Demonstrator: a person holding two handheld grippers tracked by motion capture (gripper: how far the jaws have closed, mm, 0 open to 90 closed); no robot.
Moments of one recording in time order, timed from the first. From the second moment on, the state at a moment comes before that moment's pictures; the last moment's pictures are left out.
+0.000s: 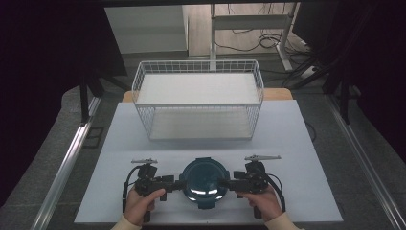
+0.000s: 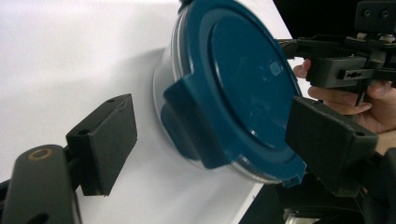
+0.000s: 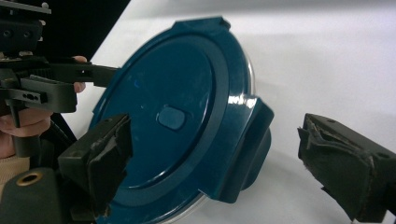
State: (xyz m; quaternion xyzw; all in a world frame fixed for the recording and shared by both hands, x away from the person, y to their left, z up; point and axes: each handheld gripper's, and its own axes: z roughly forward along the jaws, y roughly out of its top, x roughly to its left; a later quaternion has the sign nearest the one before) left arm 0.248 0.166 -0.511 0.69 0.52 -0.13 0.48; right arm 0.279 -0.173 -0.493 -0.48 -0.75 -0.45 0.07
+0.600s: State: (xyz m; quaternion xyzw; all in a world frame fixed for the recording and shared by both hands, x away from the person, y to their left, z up) left arm 0.248 0.149 -0.531 0.68 0.52 -0.20 0.48; right arm 0.281 -0.162 -0.513 -0.50 -0.73 -0.44 0.14
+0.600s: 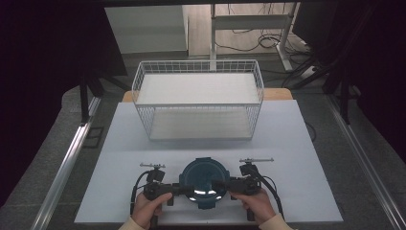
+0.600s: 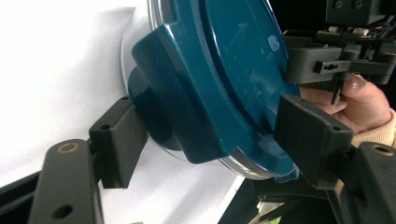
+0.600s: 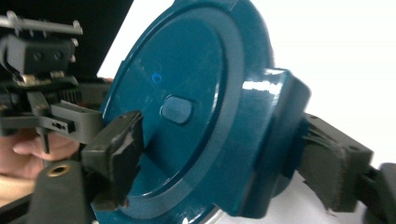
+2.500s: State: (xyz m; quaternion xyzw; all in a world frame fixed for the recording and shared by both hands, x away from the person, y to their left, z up) left arm 0.236 0.158 -0.459 0.71 0.45 -0.12 0.54; right arm 0.262 -0.178 -0.445 -0.41 -0.73 -0.54 0.04
